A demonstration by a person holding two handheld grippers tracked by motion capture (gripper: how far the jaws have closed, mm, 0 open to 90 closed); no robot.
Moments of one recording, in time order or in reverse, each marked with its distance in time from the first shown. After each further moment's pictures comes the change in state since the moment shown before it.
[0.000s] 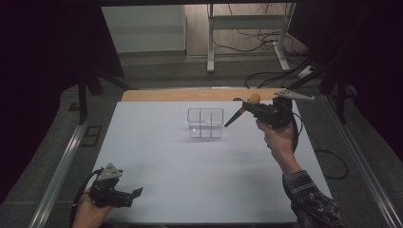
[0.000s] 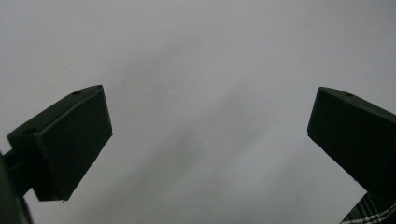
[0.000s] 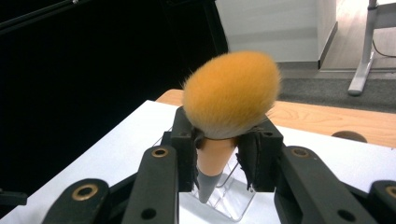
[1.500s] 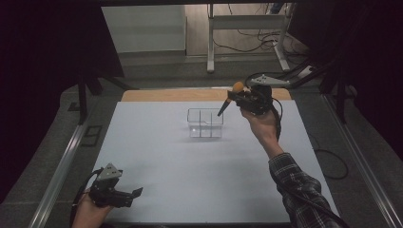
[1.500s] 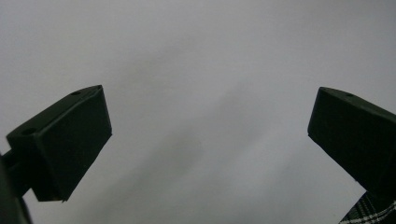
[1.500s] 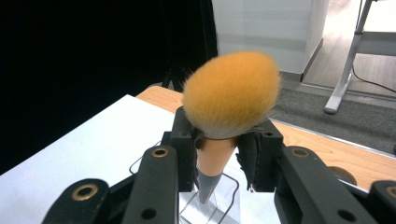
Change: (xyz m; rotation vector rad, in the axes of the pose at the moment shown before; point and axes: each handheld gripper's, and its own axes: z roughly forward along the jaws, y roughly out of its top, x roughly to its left) left arm 0.001 0.000 0.000 -0.002 -0.006 -0.002; right arm 0.020 0.025 0.052 0.043 -0.064 -0.164
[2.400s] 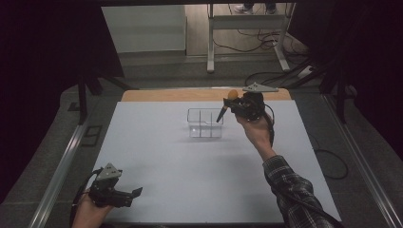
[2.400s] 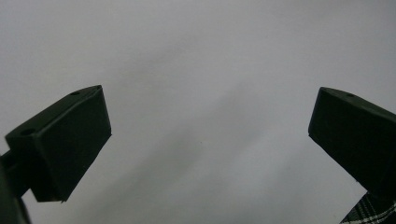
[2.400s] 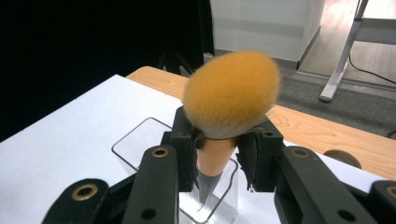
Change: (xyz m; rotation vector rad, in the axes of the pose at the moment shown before) left arm 0.001 0.000 0.000 0.000 0.003 -0.007; right arm -0.001 -0.027 0.024 0.053 -0.024 -0.023
